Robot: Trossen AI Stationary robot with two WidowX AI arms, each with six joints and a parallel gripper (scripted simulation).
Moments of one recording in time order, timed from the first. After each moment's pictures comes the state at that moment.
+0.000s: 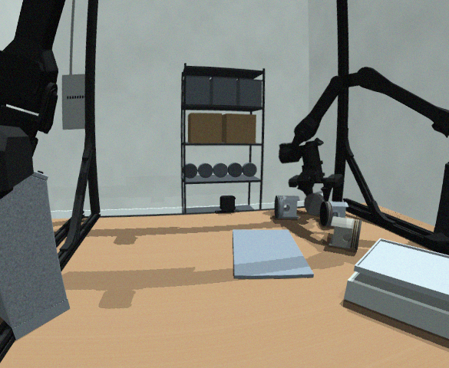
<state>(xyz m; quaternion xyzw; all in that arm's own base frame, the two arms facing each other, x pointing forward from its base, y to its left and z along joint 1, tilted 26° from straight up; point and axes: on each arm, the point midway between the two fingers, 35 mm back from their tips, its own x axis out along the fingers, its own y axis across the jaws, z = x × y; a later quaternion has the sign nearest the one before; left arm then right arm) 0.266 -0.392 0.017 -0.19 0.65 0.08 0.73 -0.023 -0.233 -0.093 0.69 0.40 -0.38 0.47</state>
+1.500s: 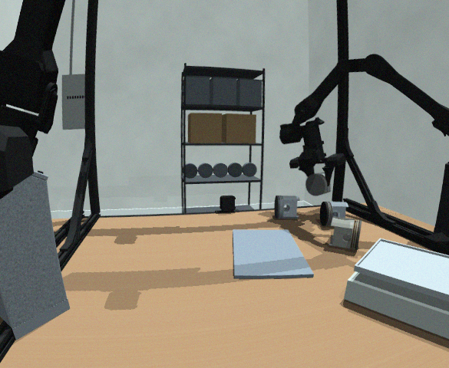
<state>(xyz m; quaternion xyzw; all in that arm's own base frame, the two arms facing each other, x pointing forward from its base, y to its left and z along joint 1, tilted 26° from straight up) 0.240 -0.379 0.075 -0.19 0.65 0.08 0.73 -0.023 -0.233 -0.093 0.69 0.40 -0.38 0.47</state>
